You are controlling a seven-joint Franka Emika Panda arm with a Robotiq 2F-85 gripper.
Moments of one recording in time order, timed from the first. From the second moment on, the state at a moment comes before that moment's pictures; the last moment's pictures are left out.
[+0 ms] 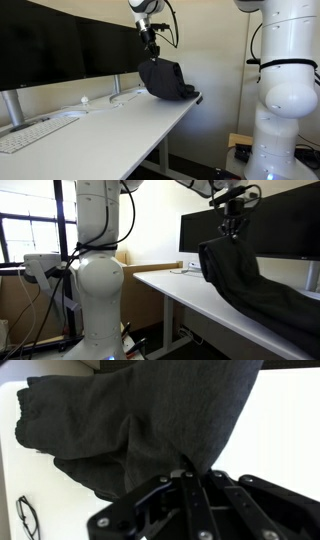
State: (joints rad) arm -0.05 0.05 -0.06 -1.55 -0.18 1.41 -0.09
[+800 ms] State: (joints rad) arm -0.19 0.09 -0.20 -1.33 -0.05 1.29 -0.12
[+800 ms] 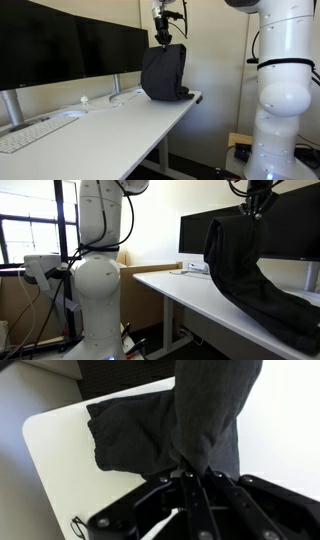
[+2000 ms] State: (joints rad) arm -0.51 0.63 -0.28 -1.22 0.13 1.16 -0.24
